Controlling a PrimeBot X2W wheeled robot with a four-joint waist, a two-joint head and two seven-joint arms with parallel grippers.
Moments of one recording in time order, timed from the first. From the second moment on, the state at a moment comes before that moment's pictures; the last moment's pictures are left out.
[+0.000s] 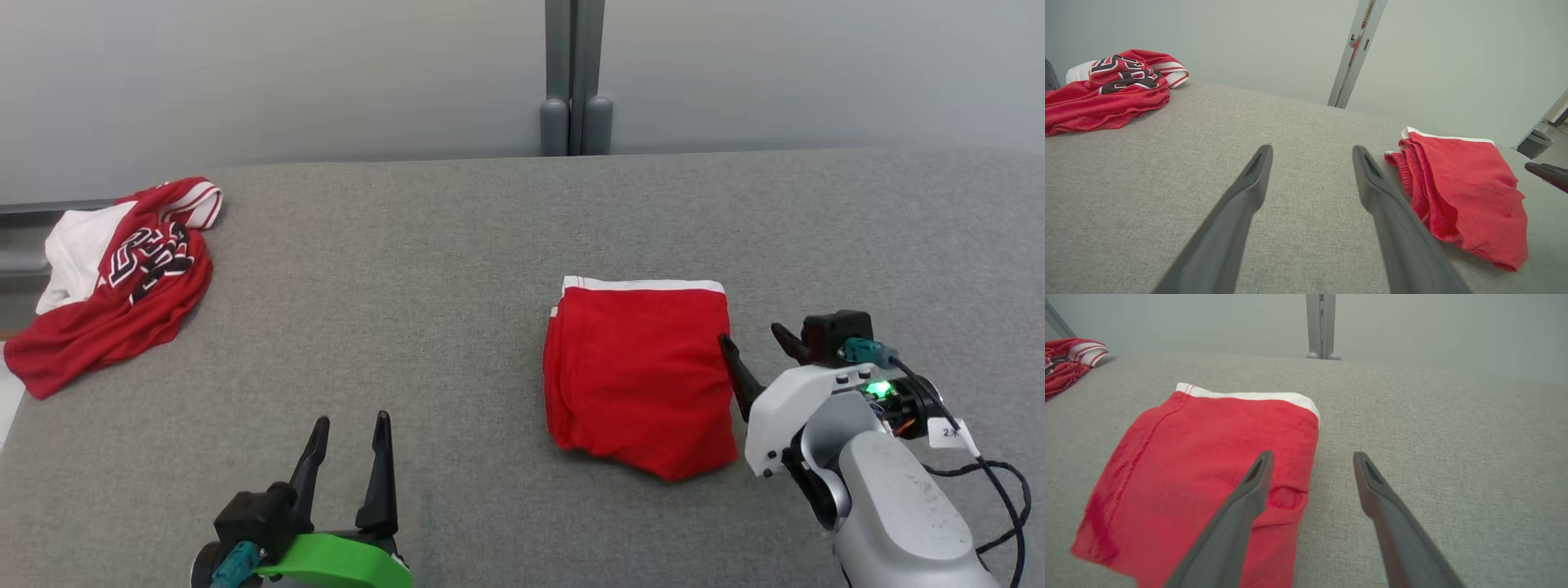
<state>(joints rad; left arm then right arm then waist) 0.00 0.05 -0.23 0.23 -0.38 -0.07 -0.26 -0.39 -0.05 0.09 0.55 0.16 0.13 0.02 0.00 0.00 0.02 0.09</state>
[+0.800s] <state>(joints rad) -0.05 0.05 -0.24 0.23 -0.40 -0.05 -0.26 -0.55 -0.14 0.18 0.75 0.35 0.13 0.23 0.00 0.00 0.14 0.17</state>
